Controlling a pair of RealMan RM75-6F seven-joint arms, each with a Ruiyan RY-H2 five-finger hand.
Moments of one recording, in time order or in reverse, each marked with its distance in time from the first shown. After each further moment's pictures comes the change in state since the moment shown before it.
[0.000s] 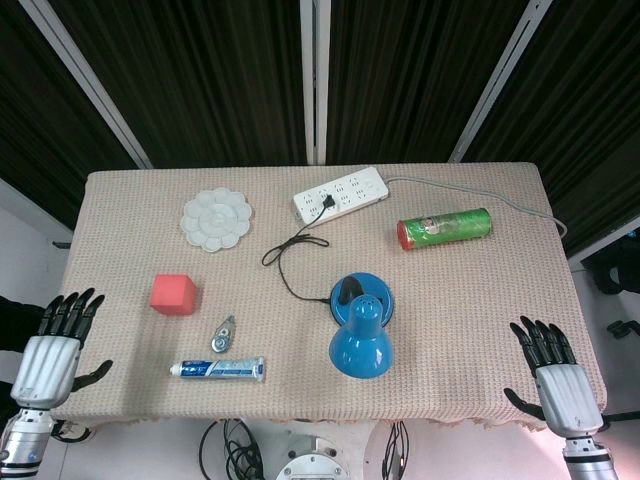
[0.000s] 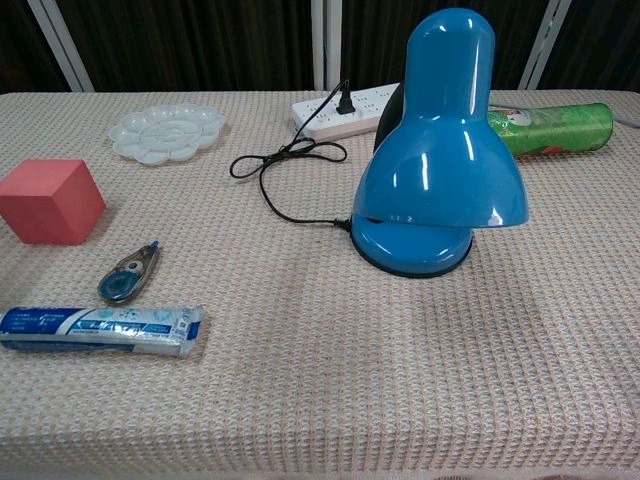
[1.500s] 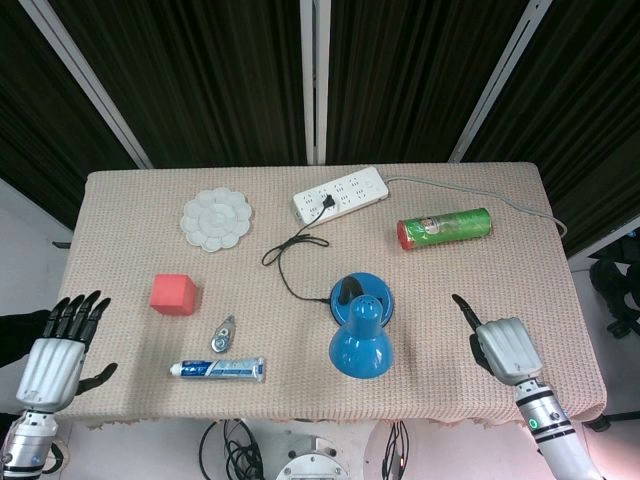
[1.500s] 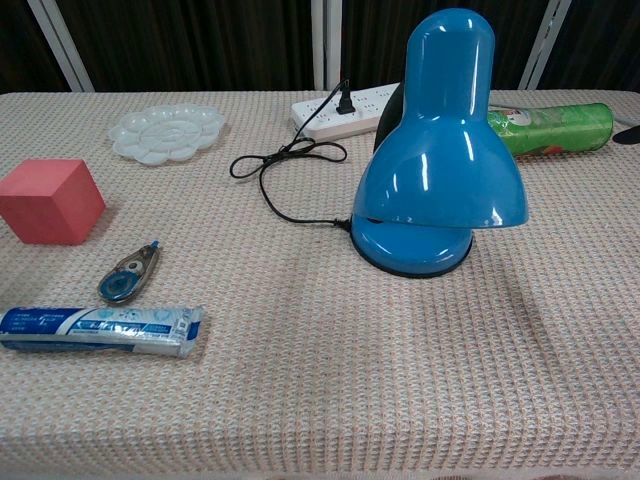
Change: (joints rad) left arm 0.003 -0.004 0.012 -0.007 0.030 0.011 0.006; right arm 0.251 -0.012 0.126 -0.112 0.210 -0.369 -0.269
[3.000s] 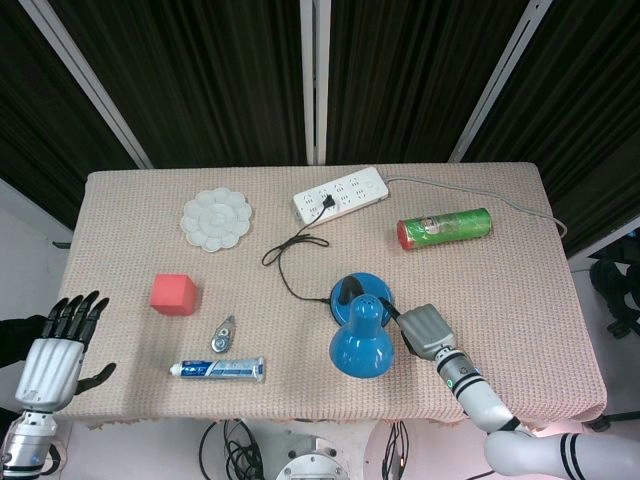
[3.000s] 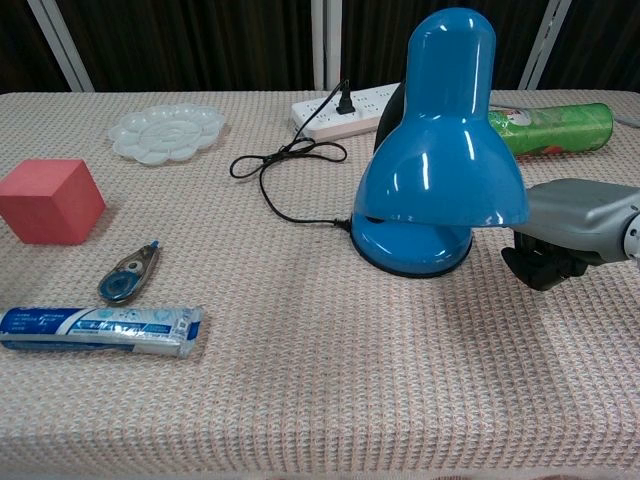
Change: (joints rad) left arm 0.001 -0.002 -0.002 0.006 -0.009 -0.005 -0.005; right arm 0.419 -0.202 -0.027 -0.003 0.576 -0.228 -0.353
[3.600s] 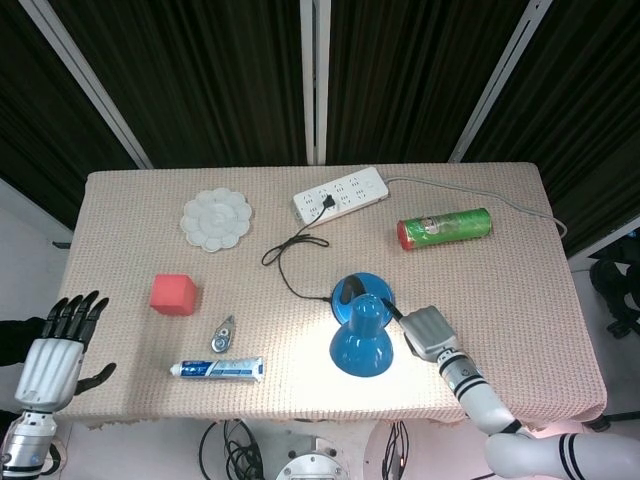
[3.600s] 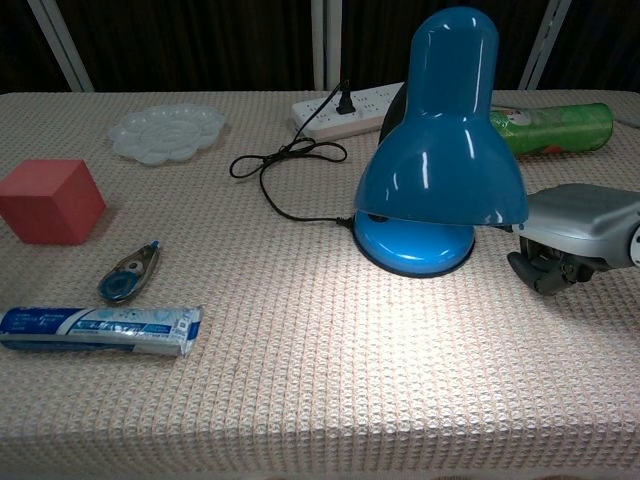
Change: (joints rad) left arm 0.001 0.001 -0.001 -0.001 0.000 0.002 -0.004; right arm 0.020 0.003 -0.043 -0.009 0.010 0.050 0.020
